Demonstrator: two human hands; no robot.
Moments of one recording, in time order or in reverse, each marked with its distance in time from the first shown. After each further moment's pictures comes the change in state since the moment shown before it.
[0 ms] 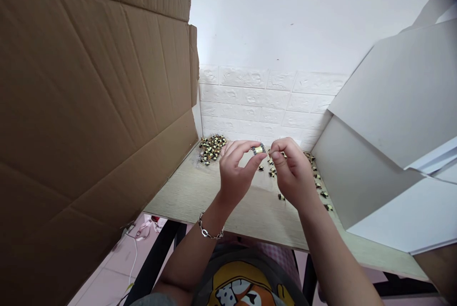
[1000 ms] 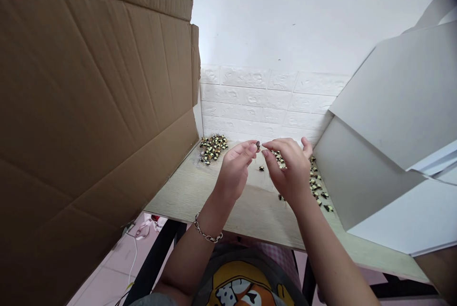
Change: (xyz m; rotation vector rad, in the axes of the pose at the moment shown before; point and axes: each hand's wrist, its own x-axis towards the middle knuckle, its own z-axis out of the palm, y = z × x) left_hand 0.004 -0.005 0.003 -0.948 -0.142 -0.757; right_hand 0.000 0.008 0.012 -0.395 0.172 -0.158
